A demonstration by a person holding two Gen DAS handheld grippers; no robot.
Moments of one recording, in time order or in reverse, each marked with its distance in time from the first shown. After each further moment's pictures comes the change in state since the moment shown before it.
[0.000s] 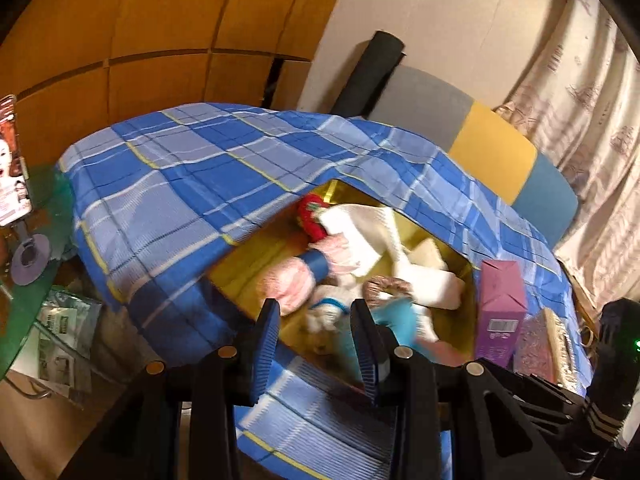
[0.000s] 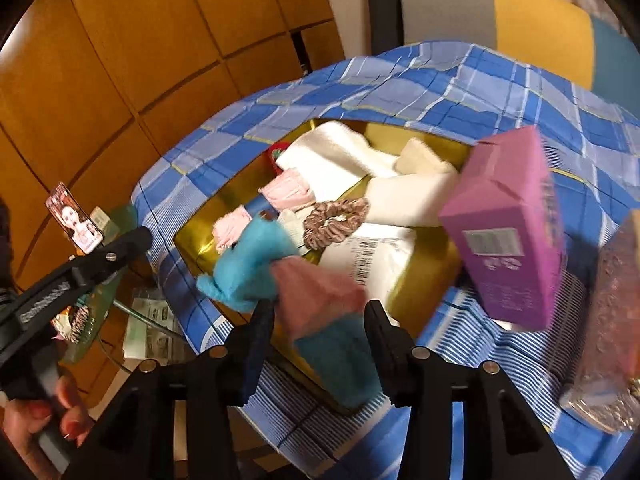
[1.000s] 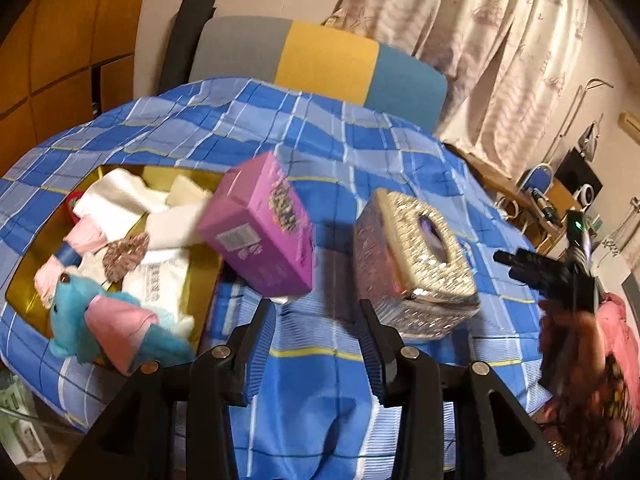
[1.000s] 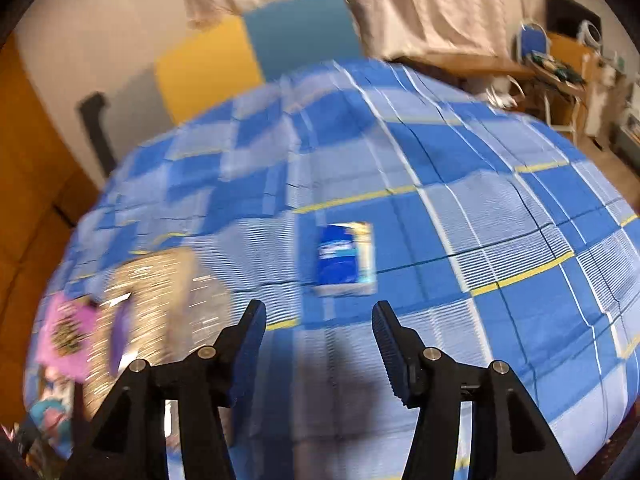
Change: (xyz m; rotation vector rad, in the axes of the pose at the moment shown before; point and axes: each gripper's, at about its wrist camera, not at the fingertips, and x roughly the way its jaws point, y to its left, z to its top) left arm -0.002 -0.209 -0.078 0.397 0.172 -0.279; right arm -0.190 -0.351 -0.087 0.675 -0.220 -0.536
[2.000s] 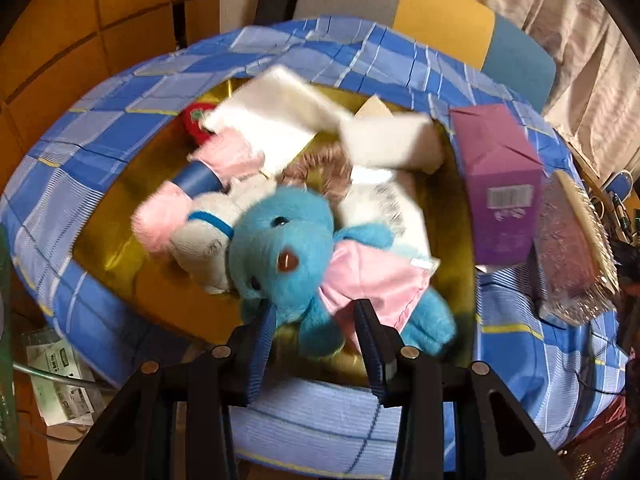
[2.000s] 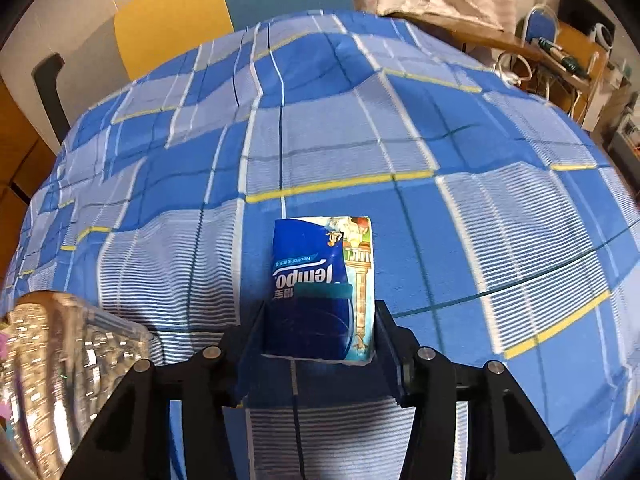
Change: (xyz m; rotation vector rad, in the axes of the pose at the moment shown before) left arm 0.047 0.157 -0.008 -0.137 0.200 0.249; right arm 0.087 -0.001 0.037 -0.049 0.124 -0.103
